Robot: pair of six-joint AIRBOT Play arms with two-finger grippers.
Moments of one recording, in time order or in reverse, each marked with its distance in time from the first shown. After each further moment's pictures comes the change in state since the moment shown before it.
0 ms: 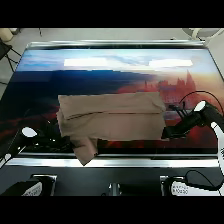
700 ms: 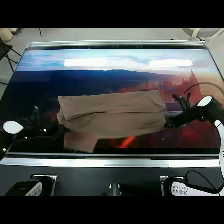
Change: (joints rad) left arm 0.004 0.203 0.183 0.008 0.005 0.023; right arm 0.013 0.036 0.107 0.114 -0.097 -0.038
